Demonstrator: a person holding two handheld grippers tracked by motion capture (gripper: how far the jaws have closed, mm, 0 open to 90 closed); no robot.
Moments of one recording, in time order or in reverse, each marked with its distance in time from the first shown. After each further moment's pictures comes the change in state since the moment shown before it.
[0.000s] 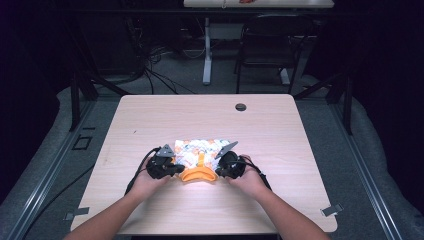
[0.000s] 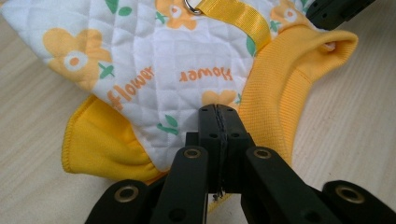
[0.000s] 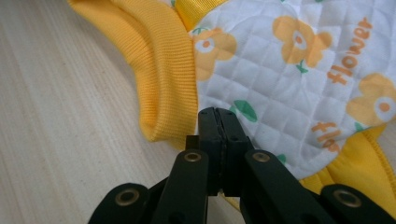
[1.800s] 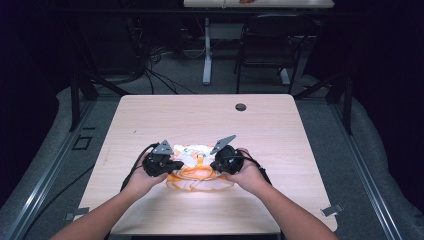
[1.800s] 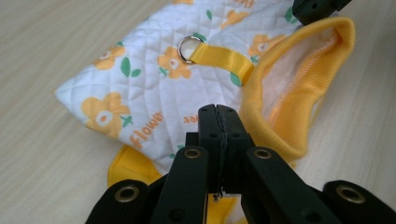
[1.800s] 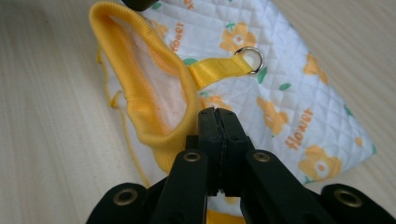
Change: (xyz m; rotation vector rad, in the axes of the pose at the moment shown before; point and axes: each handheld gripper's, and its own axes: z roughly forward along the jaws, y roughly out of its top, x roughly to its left) left arm -0.017 0.015 -0.030 -0.003 -0.011 0.084; right arm 0.016 0.028 -0.034 -0.050 0.015 -0.083
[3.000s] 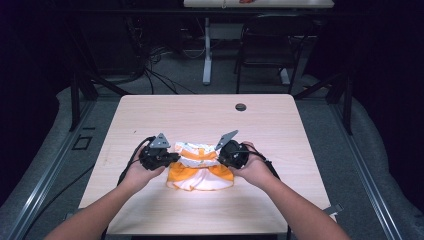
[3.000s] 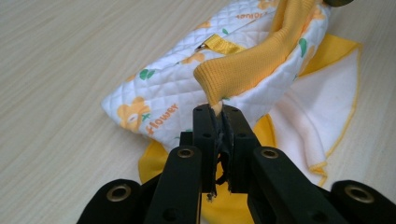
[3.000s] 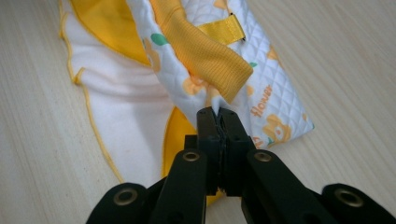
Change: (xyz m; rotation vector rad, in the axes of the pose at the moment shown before) left arm 0.015 0.011 -0.013 -0.036 0.077 0.011; right arm -0.015 0.004 -0.015 0.063 -0.092 -0.072
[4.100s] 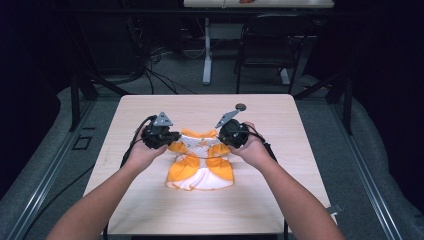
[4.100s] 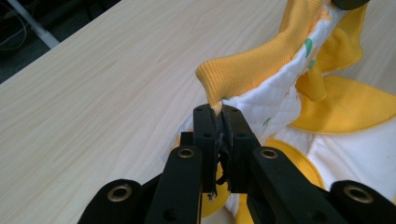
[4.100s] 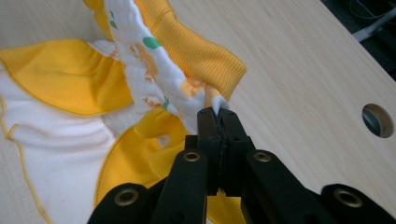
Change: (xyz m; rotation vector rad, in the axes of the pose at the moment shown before) left arm 0.029 0.051 -0.004 -0.024 0.110 -0.003; right arm -0.042 0.033 -0.012 -0.056 -0.110 0.029
